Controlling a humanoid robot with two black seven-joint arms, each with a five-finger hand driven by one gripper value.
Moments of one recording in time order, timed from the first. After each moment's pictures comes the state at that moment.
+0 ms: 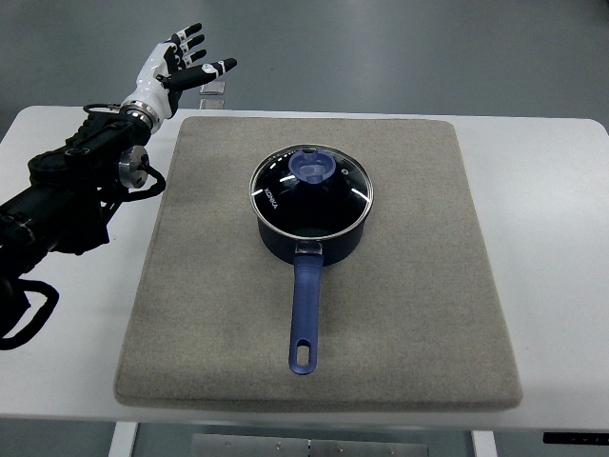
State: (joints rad) left arm -1.12 0.14 -0.30 -0.33 0.16 0.00 -0.36; right arm 0.03 0.00 -0.02 0.20 0.01 0.00 0.07
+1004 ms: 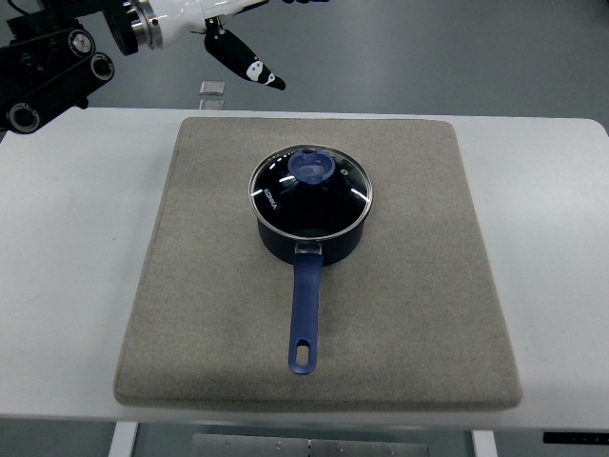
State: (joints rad) left arm -1.37 0.46 -0.28 -0.86 1.22 -0.19 -0.49; right arm 0.03 0.00 -0.02 0.20 0.01 0.00 0.07
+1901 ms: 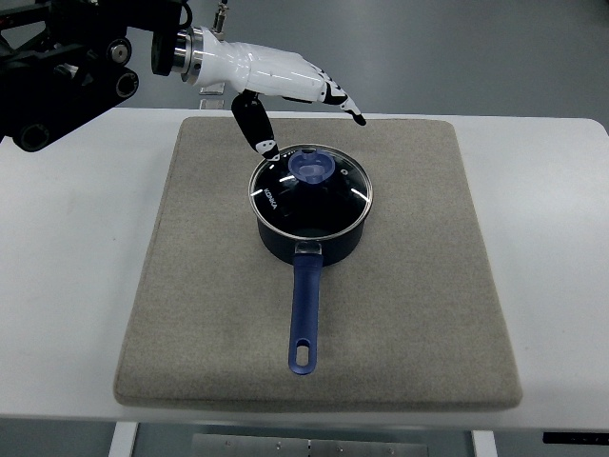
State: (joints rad) left arm -1.42 0.46 -0.23 -1.02 1.65 -0.39 -0.61; right arm 0.03 0.00 -0.02 0.20 0.01 0.00 0.07
